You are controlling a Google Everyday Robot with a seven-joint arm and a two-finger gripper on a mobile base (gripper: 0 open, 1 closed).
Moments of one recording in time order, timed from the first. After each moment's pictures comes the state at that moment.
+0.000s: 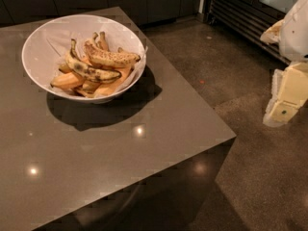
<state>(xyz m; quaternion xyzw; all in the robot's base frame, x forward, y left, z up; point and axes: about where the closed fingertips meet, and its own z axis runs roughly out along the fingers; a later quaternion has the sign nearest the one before) 0.438 -0.217 0.976 -0.60 0.78 -0.03 0.16</state>
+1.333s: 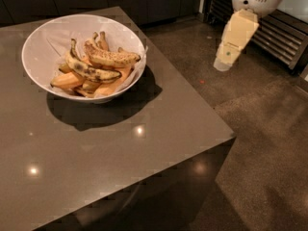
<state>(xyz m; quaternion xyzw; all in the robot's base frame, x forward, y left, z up) 0.541 -0.176 0.996 -0.53 0.84 -0.01 0.14</state>
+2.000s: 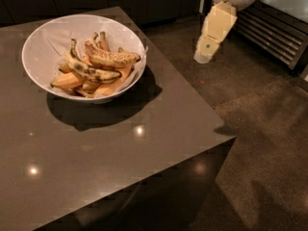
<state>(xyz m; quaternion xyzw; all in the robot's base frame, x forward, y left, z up) 0.560 -0.134 1.007 -0.56 0.81 0.01 0.18</state>
